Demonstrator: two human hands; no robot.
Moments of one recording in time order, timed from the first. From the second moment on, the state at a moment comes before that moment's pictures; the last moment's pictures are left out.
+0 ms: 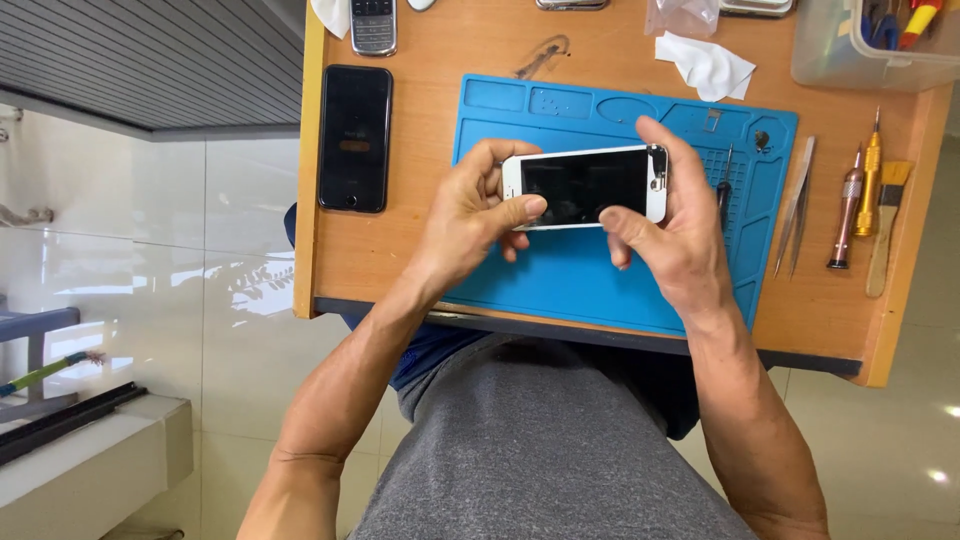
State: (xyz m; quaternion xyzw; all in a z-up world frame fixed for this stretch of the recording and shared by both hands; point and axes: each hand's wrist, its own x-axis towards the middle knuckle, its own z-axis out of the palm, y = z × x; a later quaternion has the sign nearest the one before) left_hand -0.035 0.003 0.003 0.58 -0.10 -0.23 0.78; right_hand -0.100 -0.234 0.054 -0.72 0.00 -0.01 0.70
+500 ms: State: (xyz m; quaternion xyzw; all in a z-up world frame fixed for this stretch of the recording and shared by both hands) left_hand -0.045 0.012 0.013 0.69 -0.15 -0.12 0.70; right_hand -0.100 -0.295 0.059 -0.91 -0.01 -0.11 0.40
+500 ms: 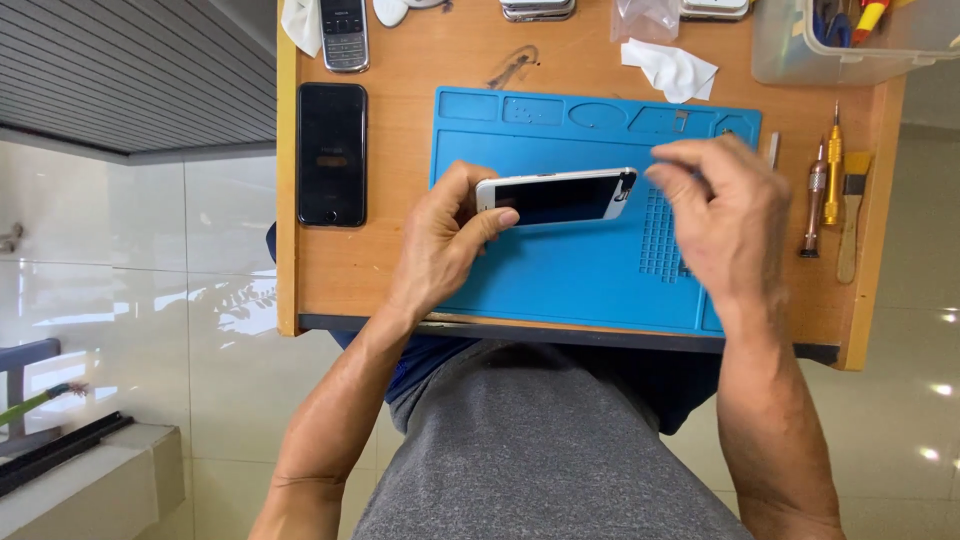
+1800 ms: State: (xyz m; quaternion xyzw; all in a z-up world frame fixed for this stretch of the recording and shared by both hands) left_hand -0.048 0.011 0.030 0.79 -0.26 -0.03 0.56; right_hand -0.045 -0.352 0.036 -0.99 0.04 -0.03 0.12
